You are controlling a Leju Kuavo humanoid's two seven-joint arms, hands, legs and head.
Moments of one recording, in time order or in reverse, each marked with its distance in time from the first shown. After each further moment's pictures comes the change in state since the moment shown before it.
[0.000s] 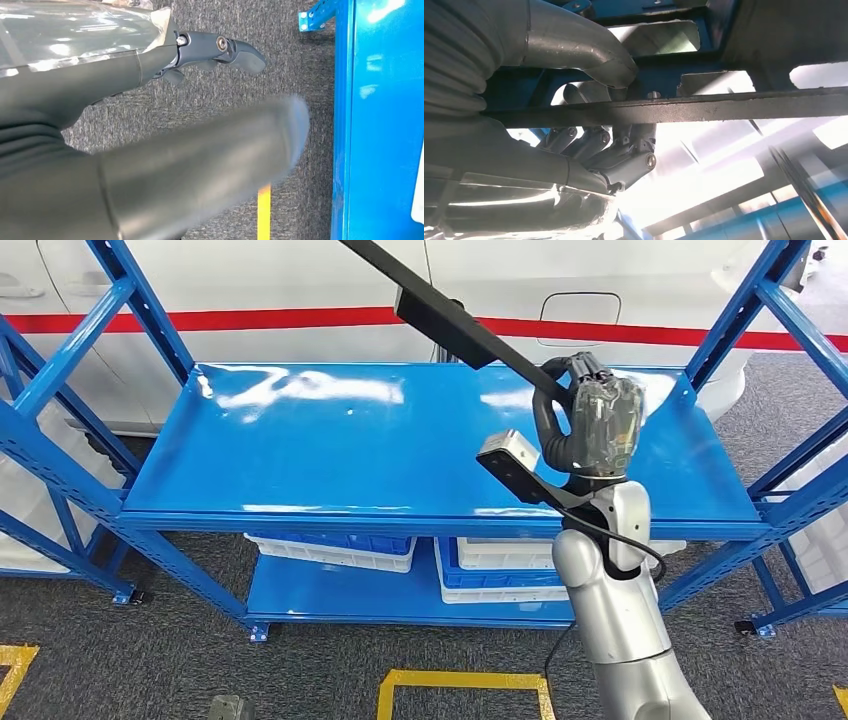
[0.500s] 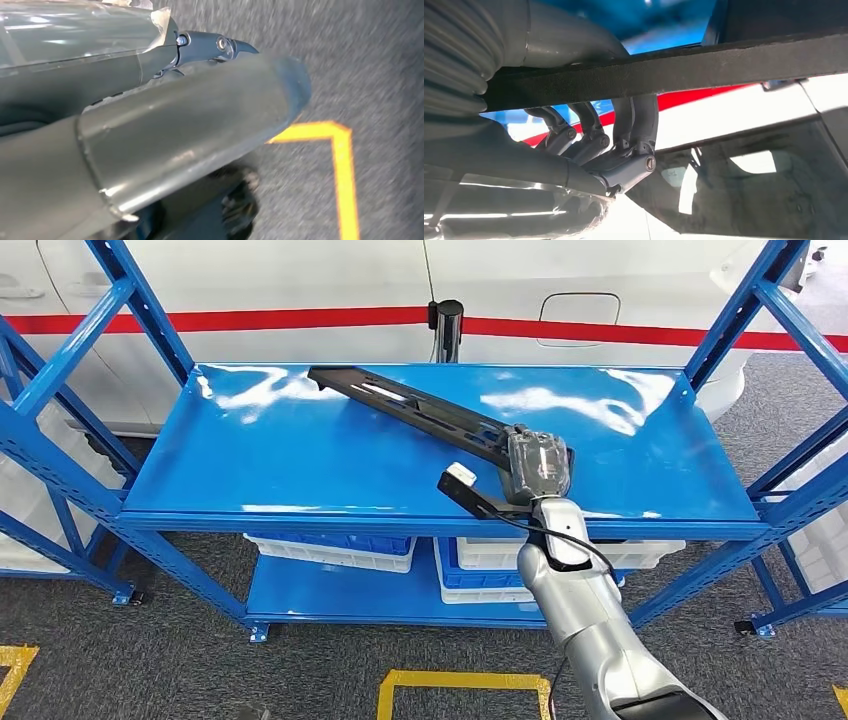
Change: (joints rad) left arm 0.015 0.010 -0.078 0.003 -0.061 -0.065 0.246; right arm -0.119 0.059 -0.001 0.642 0.239 0.020 0.122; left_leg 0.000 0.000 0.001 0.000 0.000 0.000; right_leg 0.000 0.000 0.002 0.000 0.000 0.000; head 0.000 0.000
